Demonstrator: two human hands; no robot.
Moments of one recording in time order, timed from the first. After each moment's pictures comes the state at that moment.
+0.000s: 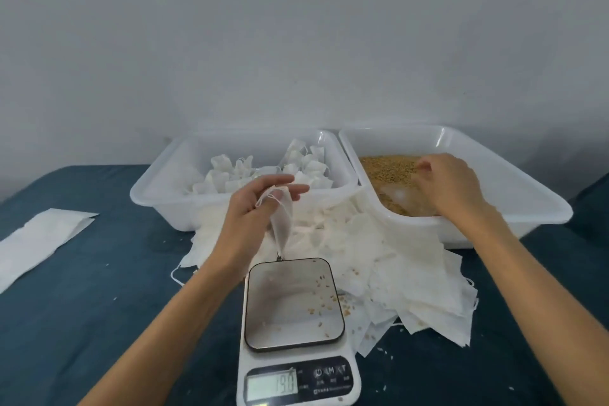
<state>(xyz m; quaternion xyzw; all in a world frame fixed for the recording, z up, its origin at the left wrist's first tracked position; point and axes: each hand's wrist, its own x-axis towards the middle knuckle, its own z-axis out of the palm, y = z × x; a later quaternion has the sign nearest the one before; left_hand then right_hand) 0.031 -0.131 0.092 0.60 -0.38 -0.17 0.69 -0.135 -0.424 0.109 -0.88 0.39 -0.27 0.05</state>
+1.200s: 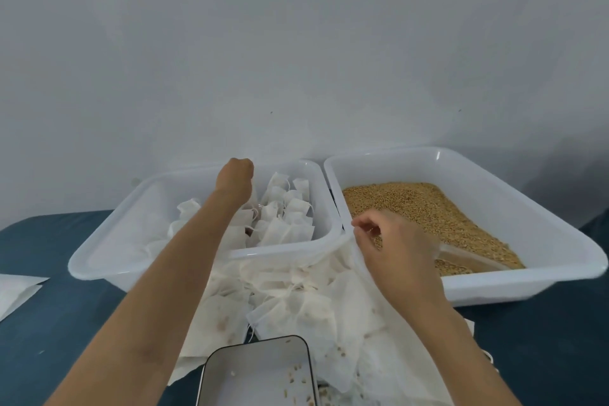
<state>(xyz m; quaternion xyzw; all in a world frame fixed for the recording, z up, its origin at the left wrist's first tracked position) 0.235 -0.311 0.106 0.90 -0.35 0.09 0.23 -0.101 -0.366 0.082 -0.86 0.27 -0.39 0.21</state>
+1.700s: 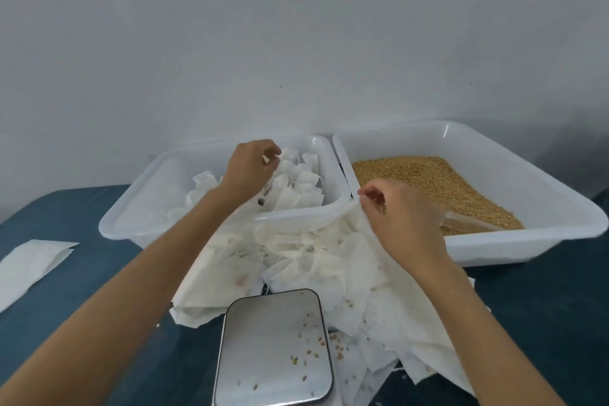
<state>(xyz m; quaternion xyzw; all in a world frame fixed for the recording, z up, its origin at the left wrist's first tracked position) 0.152 -0.257 0.120 0.82 -0.45 0.12 0.33 -0.101 -0.364 0.082 -0.87 0.26 -0.38 0.17</state>
